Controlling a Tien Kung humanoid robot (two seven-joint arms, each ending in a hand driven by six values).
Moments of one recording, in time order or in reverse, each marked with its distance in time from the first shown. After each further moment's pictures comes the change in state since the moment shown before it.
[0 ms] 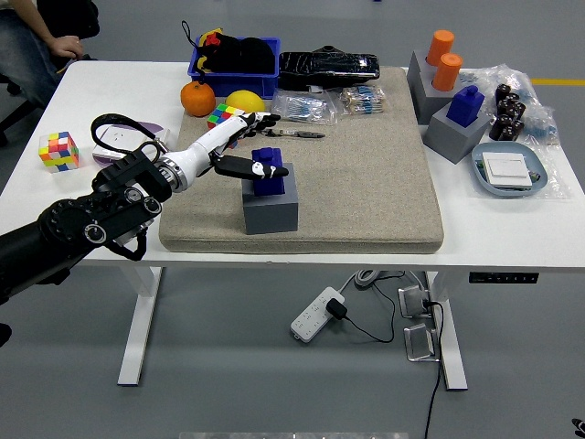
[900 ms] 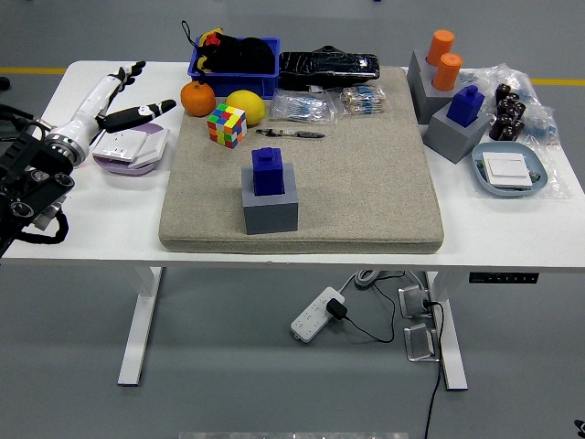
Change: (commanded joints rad) left arm 0.027 0.112 -0.001 0.321 -0.123 0.103 -0.051; right arm 0.000 -0.004 0.000 -0.002 -0.001 0.000 0.003
